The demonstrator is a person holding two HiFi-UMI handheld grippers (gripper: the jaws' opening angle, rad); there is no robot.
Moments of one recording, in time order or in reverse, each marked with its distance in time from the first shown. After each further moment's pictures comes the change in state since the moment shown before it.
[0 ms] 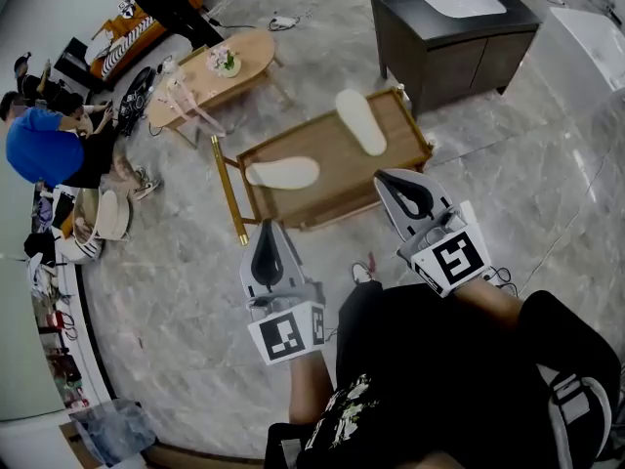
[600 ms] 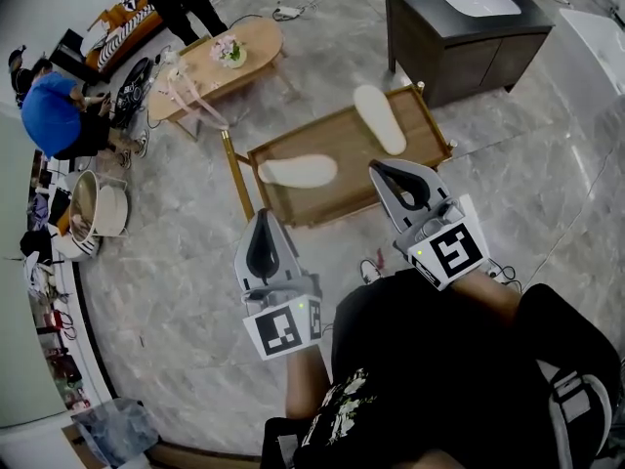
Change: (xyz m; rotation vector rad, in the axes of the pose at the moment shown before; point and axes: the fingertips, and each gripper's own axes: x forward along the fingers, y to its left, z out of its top) left arm 0.036 0.073 -0.002 0.001 0.001 0.000; right arm 0.082 0.026 0.001 0.003 0.001 0.012
